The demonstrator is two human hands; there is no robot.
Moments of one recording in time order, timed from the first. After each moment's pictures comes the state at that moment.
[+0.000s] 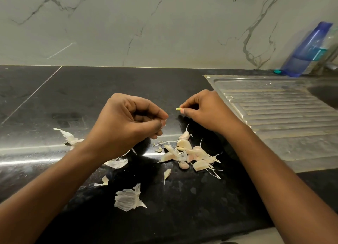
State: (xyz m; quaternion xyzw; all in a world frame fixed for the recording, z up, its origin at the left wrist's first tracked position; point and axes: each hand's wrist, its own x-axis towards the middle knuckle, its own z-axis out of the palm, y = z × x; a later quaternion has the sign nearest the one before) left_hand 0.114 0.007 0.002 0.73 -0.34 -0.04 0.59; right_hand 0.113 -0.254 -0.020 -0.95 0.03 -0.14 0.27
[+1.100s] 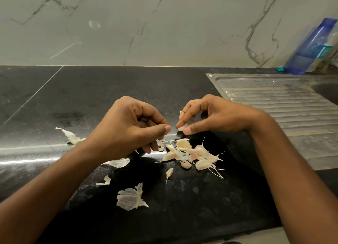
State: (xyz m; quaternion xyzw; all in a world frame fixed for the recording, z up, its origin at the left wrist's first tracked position) left_hand 0.115 0.011 0.005 0.76 -0.37 -0.09 0.53; right_hand 0.084 -0.263 0.015 -0.91 -0.14 0.11 0.37
